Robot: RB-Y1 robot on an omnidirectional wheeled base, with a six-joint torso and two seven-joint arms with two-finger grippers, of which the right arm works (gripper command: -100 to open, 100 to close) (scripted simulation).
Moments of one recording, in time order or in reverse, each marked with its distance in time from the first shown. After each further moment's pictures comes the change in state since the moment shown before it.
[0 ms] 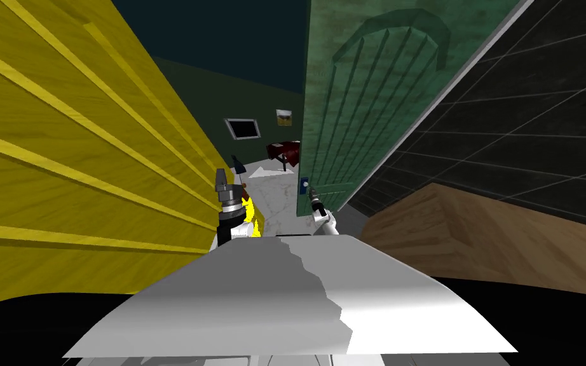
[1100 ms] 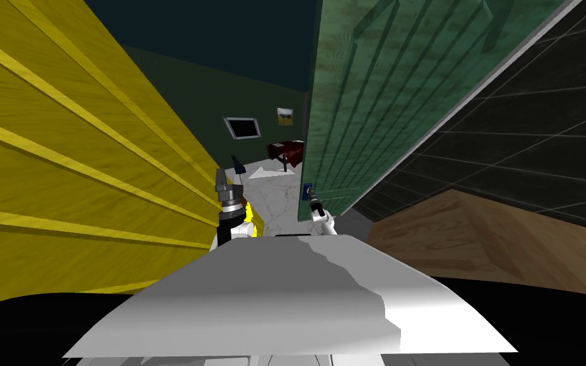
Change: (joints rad) arm -0.006 0.031 -0.011 0.016 -0.001 -0.012 0.006
